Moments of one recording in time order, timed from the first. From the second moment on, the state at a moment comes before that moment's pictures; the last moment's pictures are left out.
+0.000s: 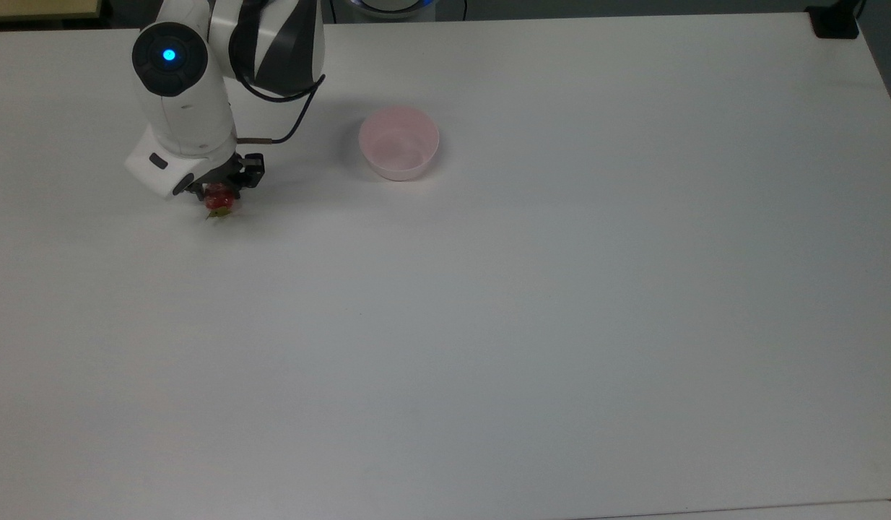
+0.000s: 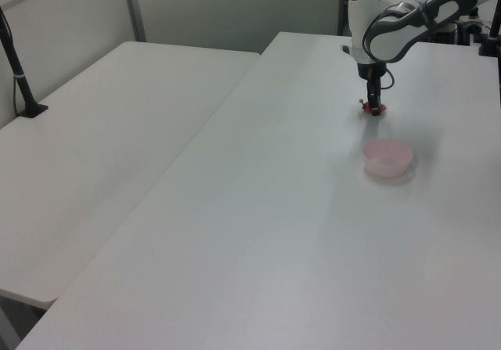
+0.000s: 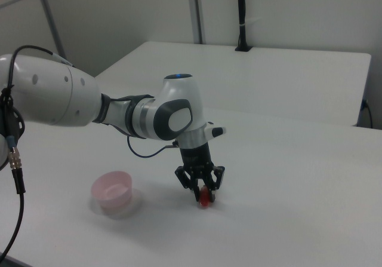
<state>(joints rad) -0.26 0.39 -0.02 -1.85 -0.26 2.15 -0.32</state>
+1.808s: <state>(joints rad) -0.18 0.24 0.36 -1.89 -0.25 1.70 -0.14</state>
